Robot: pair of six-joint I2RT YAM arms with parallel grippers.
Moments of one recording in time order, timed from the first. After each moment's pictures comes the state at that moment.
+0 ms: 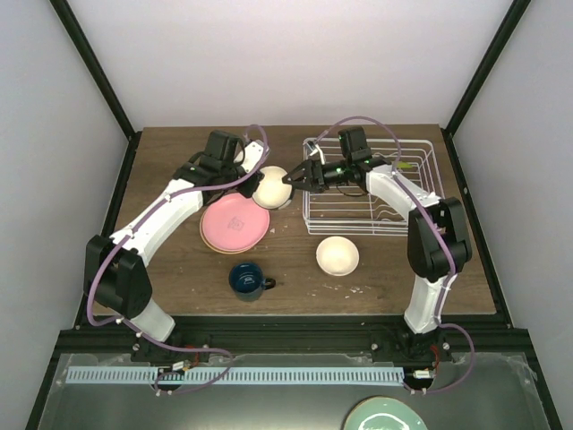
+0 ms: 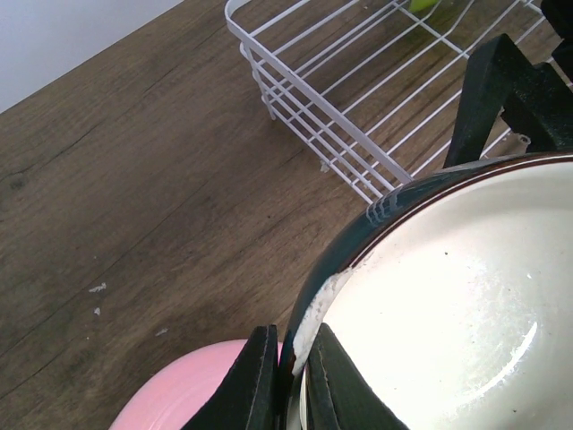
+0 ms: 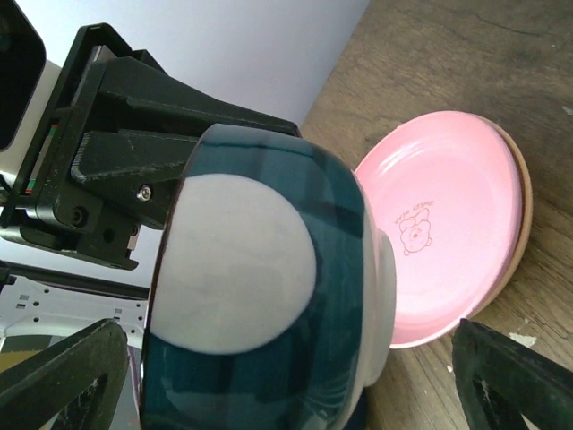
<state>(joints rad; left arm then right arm) -0.44 1.59 1.38 -0.53 0.22 0.21 0.35 1.86 1.43 -0.31 -1.16 0.36</state>
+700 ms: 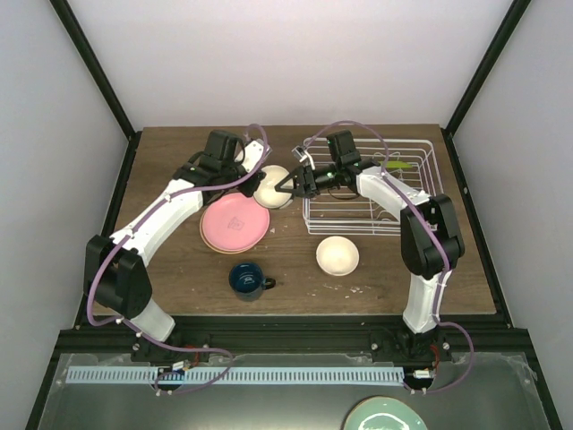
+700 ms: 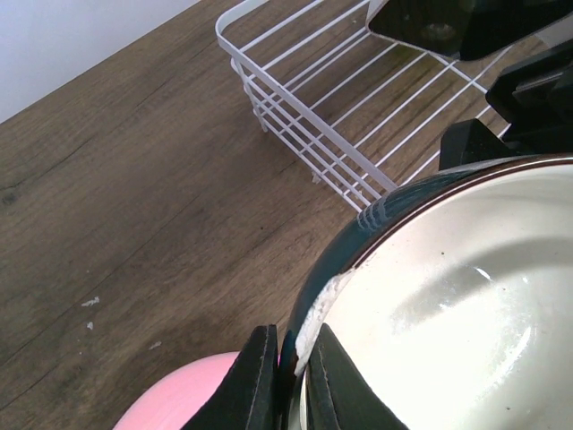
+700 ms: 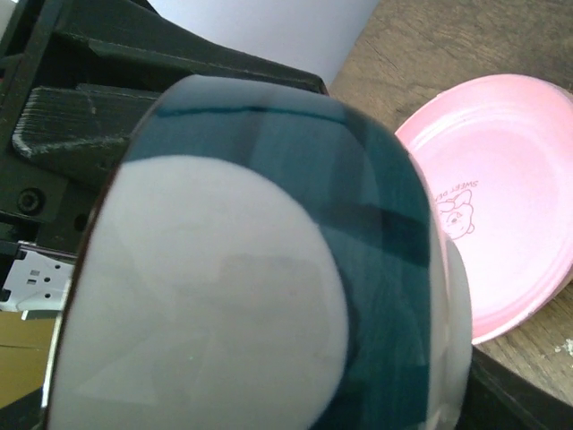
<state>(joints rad) -0.44 1.59 1.37 -0.50 0.24 0.21 0.41 1.90 1.45 -0.29 -1.21 0.35</state>
